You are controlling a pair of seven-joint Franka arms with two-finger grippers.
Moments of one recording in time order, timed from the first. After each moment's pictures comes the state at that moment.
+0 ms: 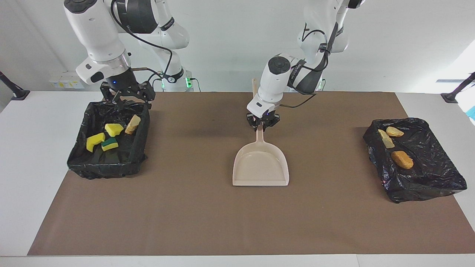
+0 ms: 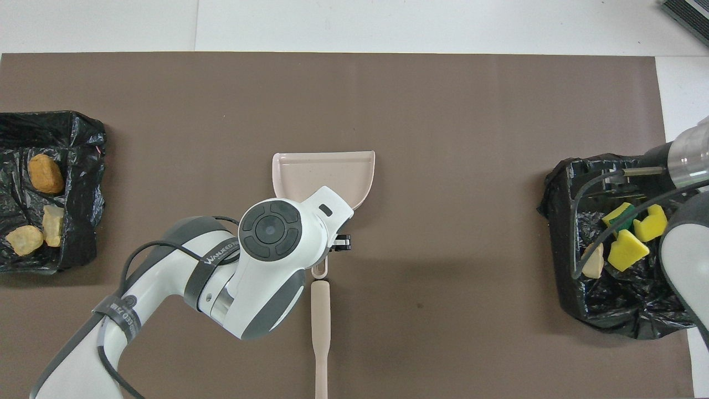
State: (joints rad) left arm -0.23 0.15 -0.45 -2.05 -0.02 2.28 -0.64; right arm 0.02 -0.05 -0.01 -1.72 0.00 1.68 0.05
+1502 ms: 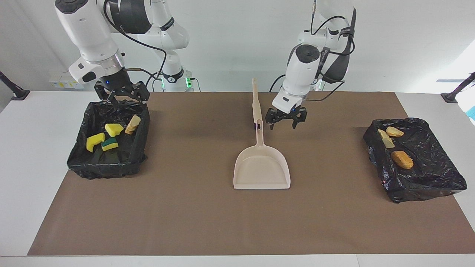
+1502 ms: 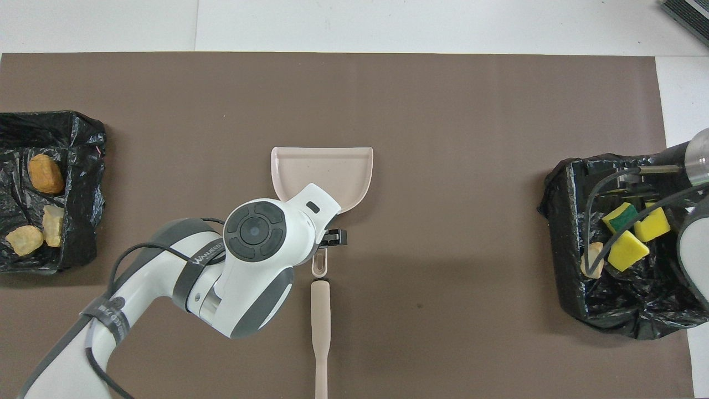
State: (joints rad) left arm -0.06 0.00 -0.42 -2.01 -0.02 2.05 -0.44; right arm 0.02 -0.05 -0.01 -1.72 0.00 1.68 0.05
